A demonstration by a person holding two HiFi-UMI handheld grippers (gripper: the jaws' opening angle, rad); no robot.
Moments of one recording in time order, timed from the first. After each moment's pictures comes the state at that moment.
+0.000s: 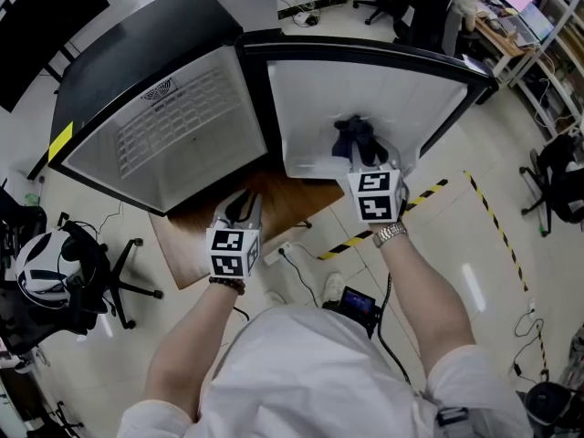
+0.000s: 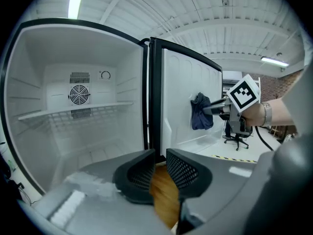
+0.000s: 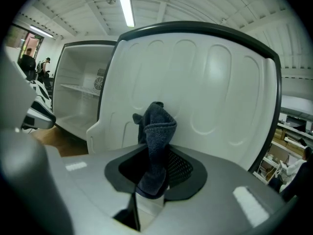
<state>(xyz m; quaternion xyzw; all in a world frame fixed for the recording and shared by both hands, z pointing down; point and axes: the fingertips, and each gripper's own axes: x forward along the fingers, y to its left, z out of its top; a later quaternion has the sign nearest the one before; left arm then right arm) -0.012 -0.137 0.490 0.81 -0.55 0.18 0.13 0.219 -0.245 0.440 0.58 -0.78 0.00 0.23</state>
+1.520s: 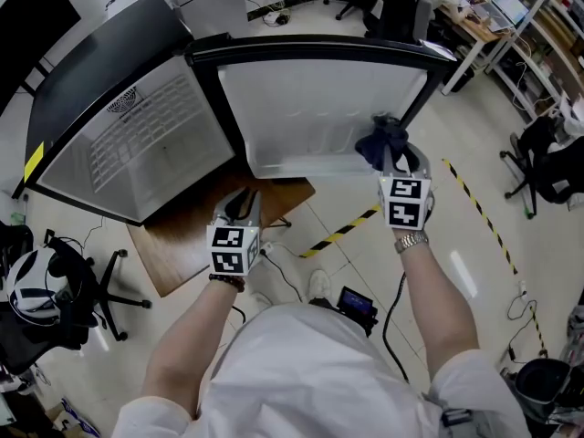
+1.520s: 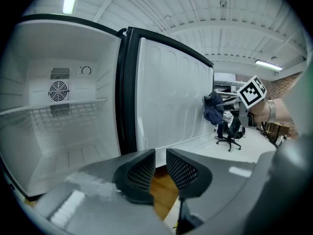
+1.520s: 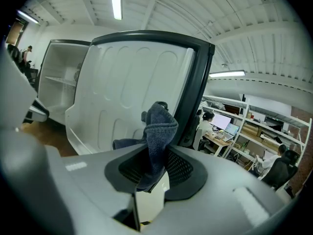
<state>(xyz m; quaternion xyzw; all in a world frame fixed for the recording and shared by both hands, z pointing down) 0.061 -0.147 0.499 0.83 -0.51 0.17 0.13 0.370 -0.212 0.425 0.66 -0.71 0.00 0.24</state>
